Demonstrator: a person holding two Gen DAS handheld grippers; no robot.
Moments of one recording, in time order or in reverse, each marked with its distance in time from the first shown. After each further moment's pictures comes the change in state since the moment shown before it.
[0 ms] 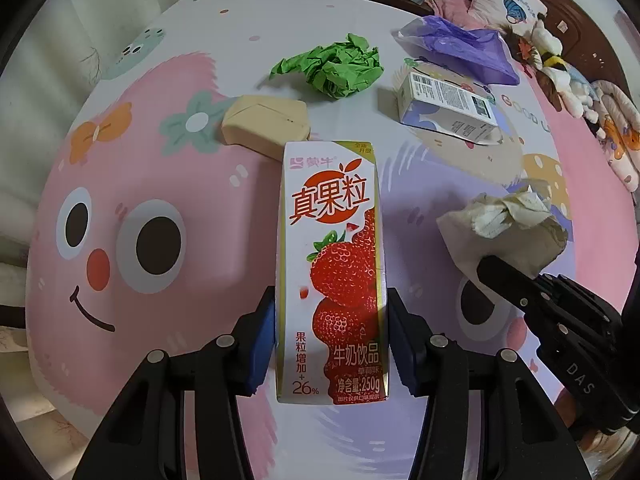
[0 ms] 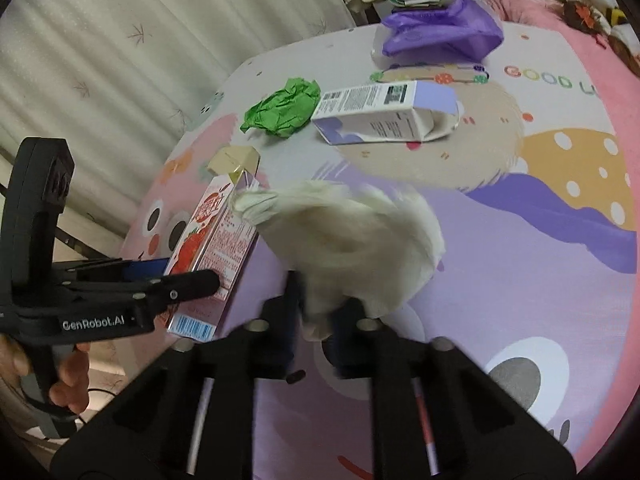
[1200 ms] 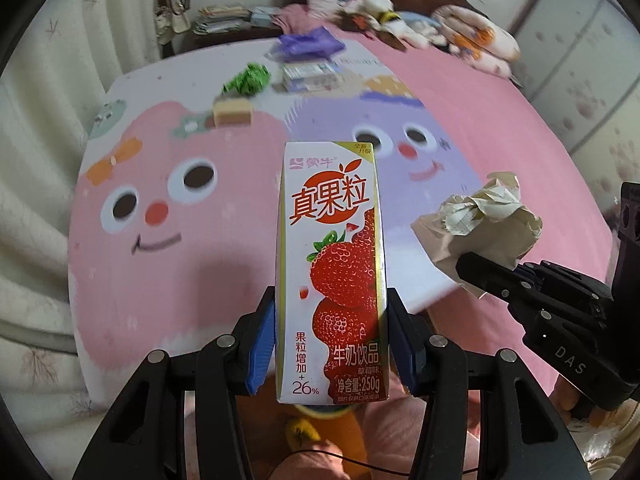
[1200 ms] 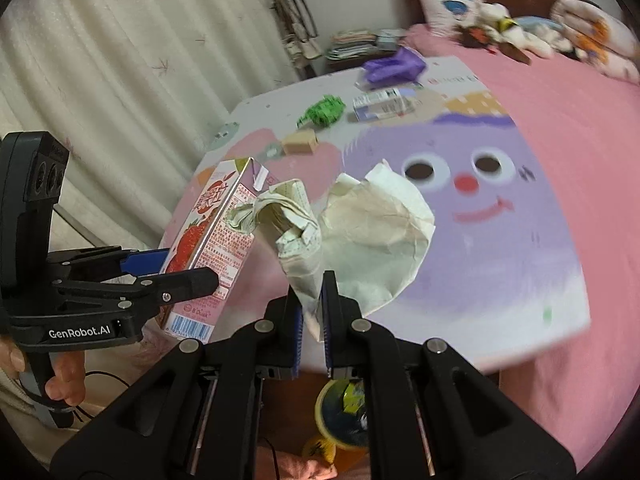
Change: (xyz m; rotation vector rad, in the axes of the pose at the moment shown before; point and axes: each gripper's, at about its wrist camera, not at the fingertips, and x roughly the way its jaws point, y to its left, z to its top) left arm -0.163 0.109 -0.190 0.530 -0.090 -0.254; right arm -0.126 0.237 -0.194 0.207 -0.248 -0.281
